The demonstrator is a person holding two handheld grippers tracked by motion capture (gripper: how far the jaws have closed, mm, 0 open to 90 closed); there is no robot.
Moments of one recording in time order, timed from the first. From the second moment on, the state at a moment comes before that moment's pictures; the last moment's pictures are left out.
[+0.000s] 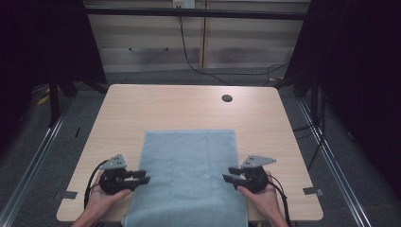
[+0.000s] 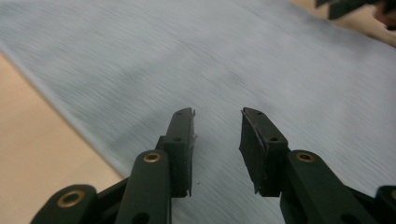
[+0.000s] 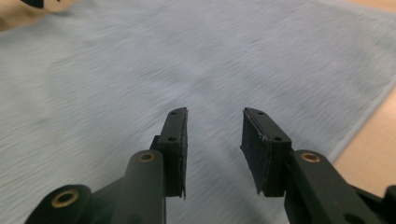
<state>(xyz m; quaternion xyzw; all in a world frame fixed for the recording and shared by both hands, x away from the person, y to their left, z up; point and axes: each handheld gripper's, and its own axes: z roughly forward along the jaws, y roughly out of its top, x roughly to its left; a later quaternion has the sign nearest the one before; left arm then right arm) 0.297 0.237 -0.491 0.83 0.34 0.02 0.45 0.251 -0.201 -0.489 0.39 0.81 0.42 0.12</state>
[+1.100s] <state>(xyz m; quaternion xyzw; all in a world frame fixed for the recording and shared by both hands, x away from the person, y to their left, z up) 0.297 0.251 -0.501 0.84 0.34 0.02 0.42 0.310 -0.216 -0.490 0.44 0.80 0.39 0.14</state>
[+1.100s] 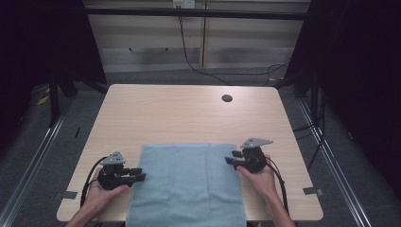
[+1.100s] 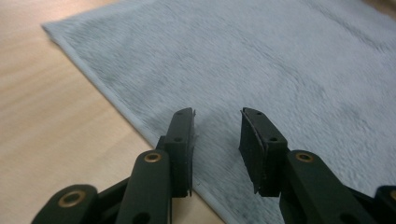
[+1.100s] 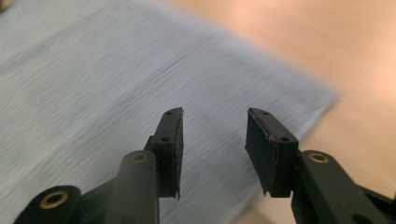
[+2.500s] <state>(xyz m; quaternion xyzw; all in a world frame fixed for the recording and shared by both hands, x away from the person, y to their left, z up) 0.367 0.256 -0.456 0.77 0.37 0.06 0.51 0.334 -0.229 -0.436 0.42 0.77 0.47 0.15</state>
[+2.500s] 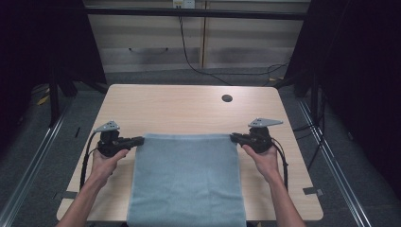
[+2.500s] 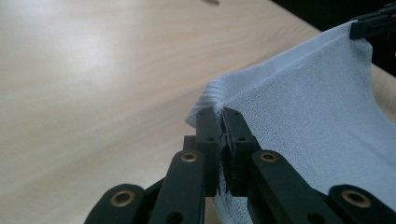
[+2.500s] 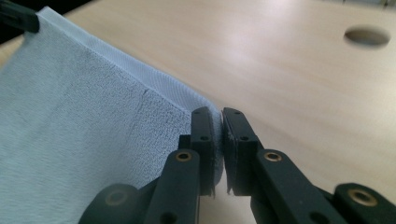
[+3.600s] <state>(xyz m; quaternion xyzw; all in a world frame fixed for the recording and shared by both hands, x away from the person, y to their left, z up) 0.417 0.259 -0.267 0.73 0.32 0.16 0.59 0.393 -0.236 -0.246 0.38 0.71 0.54 0.25</state>
